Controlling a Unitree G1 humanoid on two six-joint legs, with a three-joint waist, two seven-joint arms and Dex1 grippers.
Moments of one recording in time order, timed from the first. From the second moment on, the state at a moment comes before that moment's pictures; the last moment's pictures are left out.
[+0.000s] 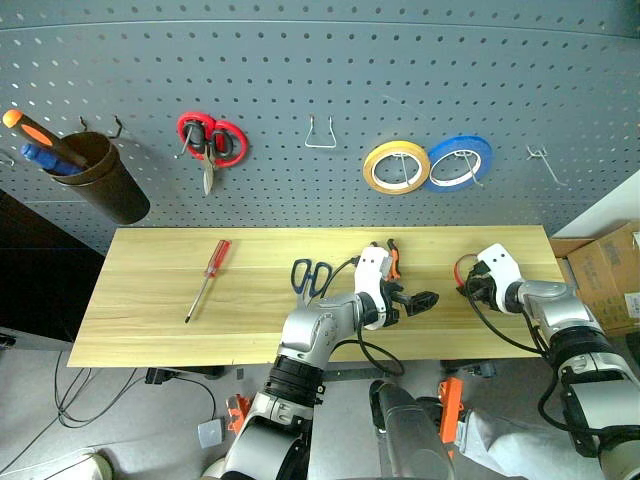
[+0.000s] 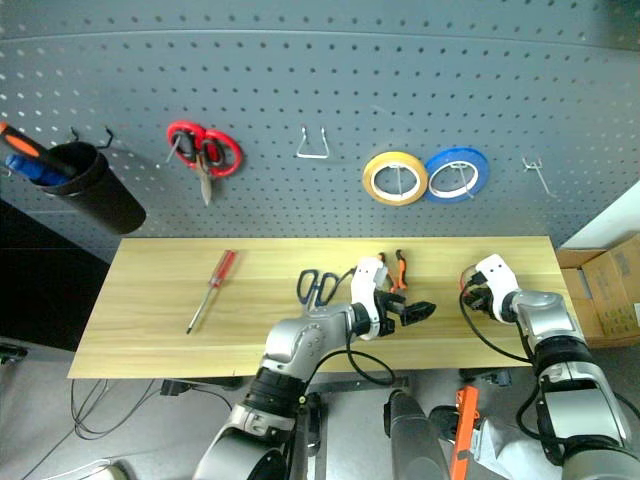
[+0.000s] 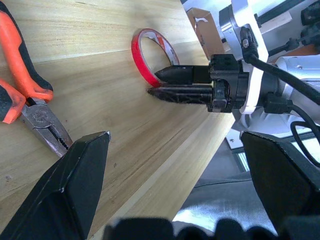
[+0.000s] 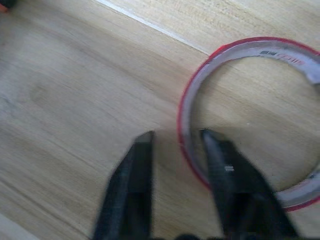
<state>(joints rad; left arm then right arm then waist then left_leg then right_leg) -0.50 -0.18 -0.14 0.20 -0.34 0.84 -0.42 -0.64 -0.58 0.06 0.88 -0.01 0.25 0.77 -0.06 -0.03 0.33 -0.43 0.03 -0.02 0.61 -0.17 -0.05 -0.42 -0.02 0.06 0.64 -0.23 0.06</state>
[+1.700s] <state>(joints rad) -0.68 0.00 -0.15 0.10 -0.49 0.76 -0.71 -0.23 -0.49 -0.12 -0.10 -0.19 0.13 0.15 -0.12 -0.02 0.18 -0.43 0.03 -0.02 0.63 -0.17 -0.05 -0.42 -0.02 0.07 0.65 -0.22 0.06</state>
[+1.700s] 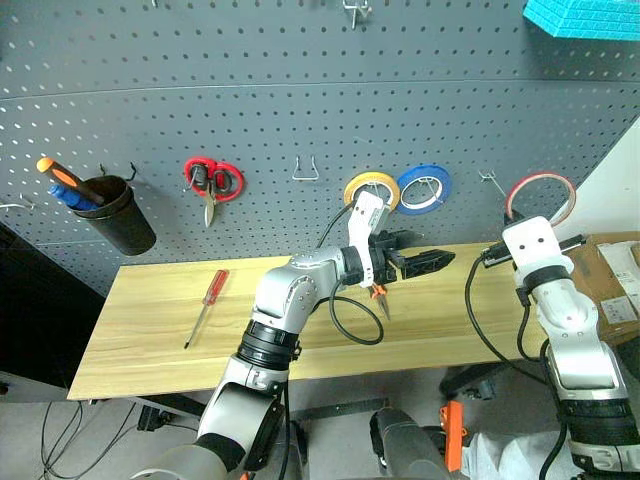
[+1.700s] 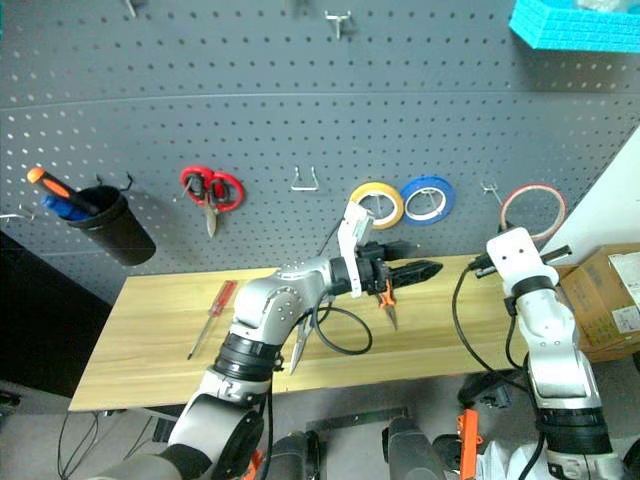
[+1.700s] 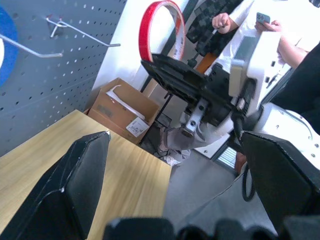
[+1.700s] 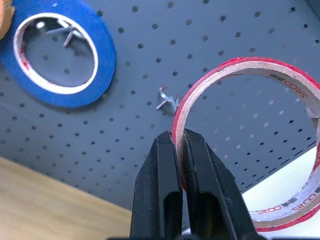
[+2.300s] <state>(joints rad) -0.70 -0.05 -0.16 0.13 -0.48 0.73 -0.69 -0.41 -0.49 -0.12 0.21 -0.06 0.00 0.29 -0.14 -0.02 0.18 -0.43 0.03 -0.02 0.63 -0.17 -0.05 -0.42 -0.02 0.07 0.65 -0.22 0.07</state>
